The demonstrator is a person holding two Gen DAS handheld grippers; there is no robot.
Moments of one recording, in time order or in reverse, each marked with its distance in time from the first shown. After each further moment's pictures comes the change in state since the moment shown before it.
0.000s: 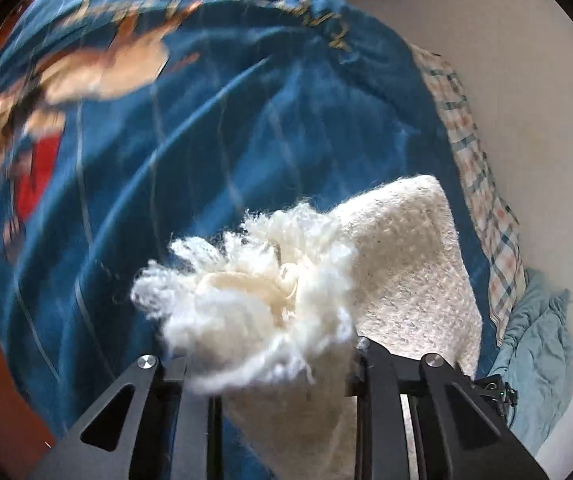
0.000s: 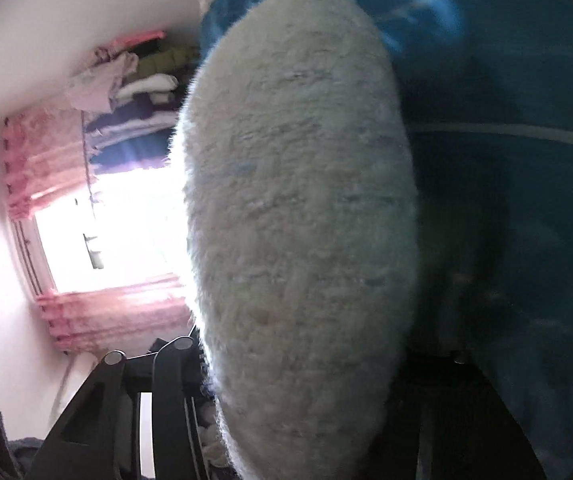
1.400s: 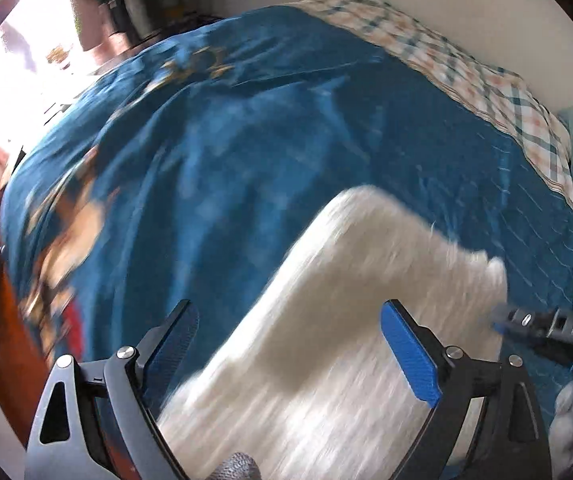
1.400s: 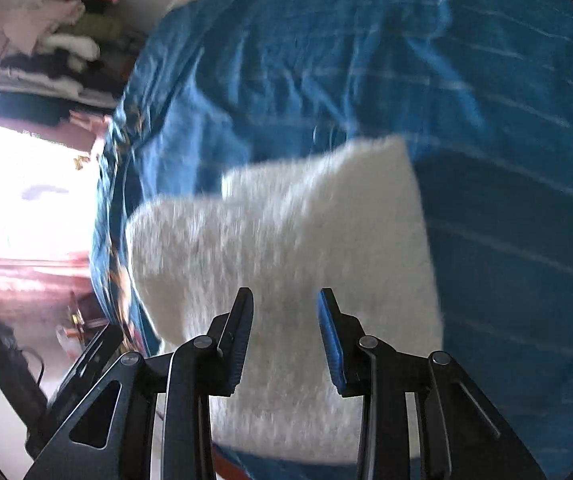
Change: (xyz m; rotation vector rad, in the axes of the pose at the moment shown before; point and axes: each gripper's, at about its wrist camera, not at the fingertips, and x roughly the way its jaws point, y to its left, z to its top) left arm 0.020 -0.132 -0.018 0.601 -0.013 0.299; right arm -0.035 0.084 -0.013 -0.213 -0.123 -0.708
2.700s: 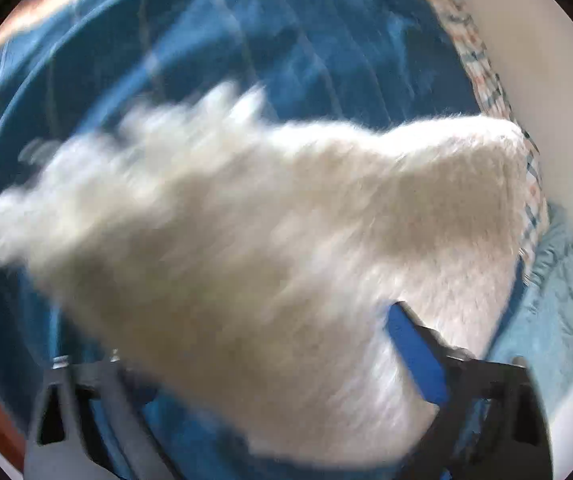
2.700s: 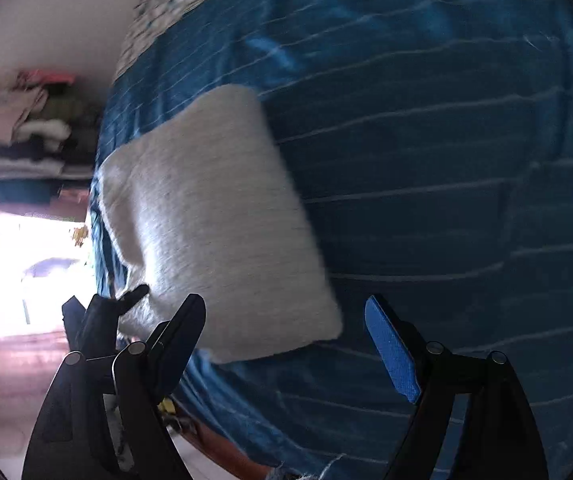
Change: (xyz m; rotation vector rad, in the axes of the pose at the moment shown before) left arm 0.074 0.034 -0.073 -0.461 0.189 -0.271; right arm -0.070 -0.134 -0.147 0.300 -0.124 0.039
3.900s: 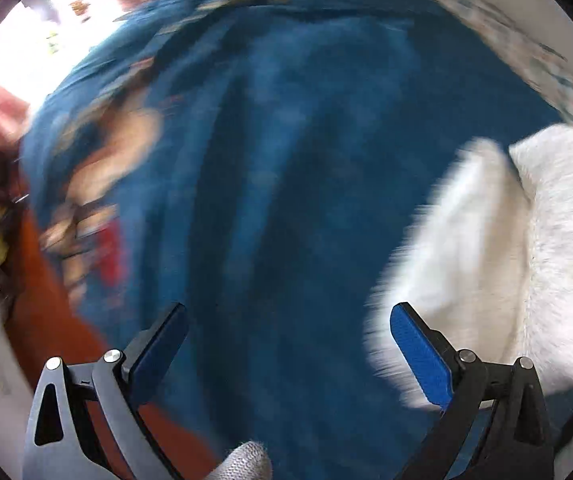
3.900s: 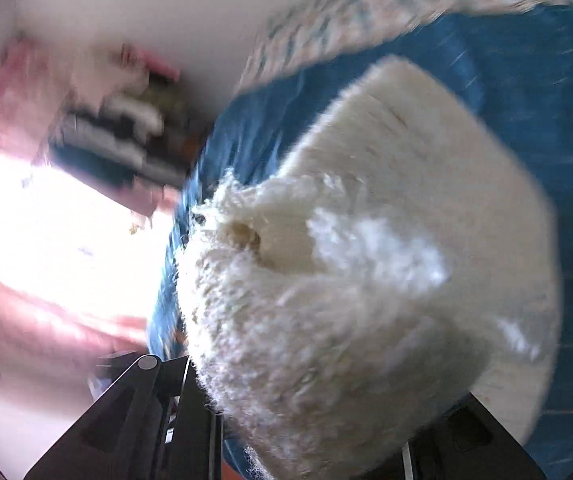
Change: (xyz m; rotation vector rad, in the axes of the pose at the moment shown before) left arm -0.093 0.046 0.008 0.309 -0.035 0.427; right arm 0.067 0.207 0.017 -0.377 -0.101 0.181
